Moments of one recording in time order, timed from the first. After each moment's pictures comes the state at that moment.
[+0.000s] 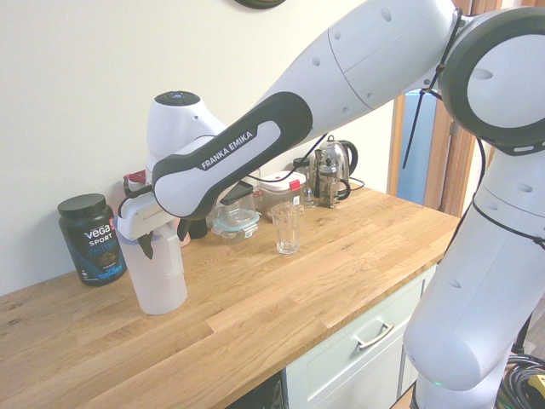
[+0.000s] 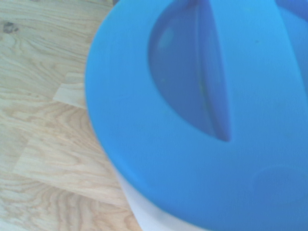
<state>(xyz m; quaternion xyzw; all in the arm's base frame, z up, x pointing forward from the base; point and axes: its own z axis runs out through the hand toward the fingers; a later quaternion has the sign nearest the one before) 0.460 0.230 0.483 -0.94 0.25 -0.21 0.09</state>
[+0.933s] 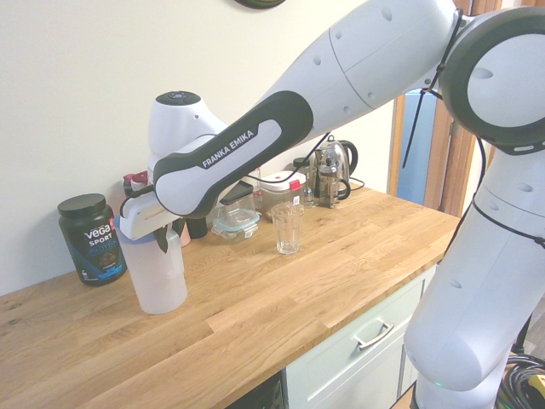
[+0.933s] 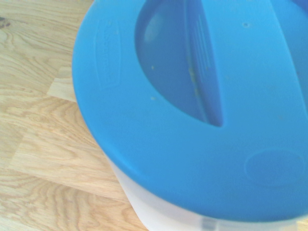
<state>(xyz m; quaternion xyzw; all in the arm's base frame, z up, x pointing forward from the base) 0.458 0.229 0.482 -0.94 0.26 -0.20 0.09</state>
